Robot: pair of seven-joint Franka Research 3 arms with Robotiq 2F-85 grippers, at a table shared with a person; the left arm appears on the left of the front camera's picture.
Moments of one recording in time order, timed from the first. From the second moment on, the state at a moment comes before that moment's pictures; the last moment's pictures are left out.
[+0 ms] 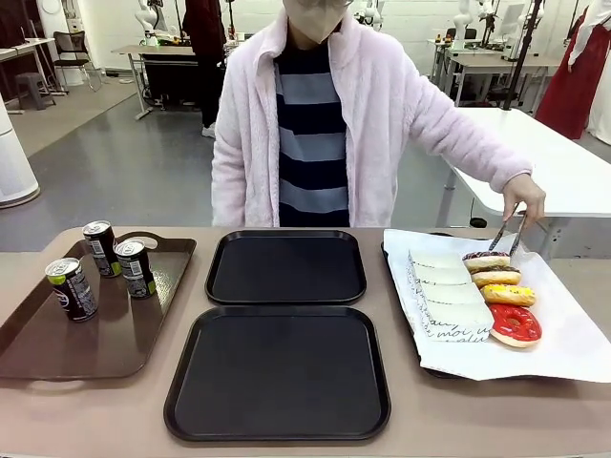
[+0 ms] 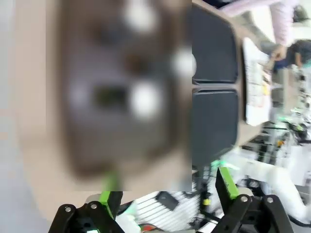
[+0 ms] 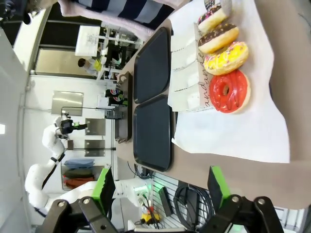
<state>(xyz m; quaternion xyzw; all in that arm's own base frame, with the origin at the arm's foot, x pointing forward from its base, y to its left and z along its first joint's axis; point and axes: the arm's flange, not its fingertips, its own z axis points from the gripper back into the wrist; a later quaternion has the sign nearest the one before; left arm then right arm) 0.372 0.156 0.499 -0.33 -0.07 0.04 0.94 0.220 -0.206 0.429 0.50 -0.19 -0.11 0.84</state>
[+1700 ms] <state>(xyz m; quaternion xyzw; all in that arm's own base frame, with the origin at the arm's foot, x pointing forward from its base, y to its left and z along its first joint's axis) 0.410 0.010 0.437 -0.02 0.00 -0.03 1.00 0.219 -0.206 0.429 0.50 -0.19 -0.11 0.84</state>
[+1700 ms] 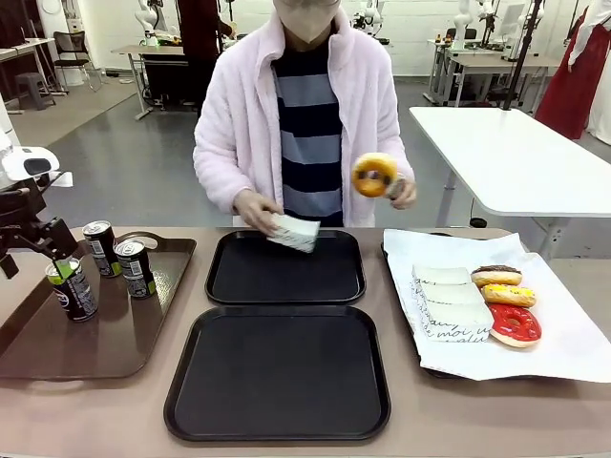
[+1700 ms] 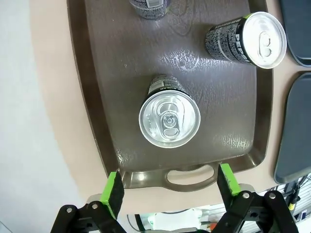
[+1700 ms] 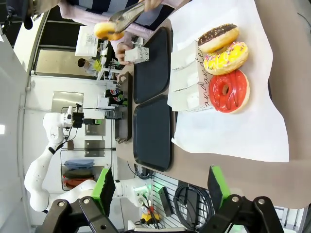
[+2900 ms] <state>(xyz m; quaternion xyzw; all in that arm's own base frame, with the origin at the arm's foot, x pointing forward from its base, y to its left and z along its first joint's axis) 0.446 -0.005 0.394 -0.02 -0.05 0.02 1.00 0.219 -0.206 0.429 0.50 -0.19 -0.11 0.84</state>
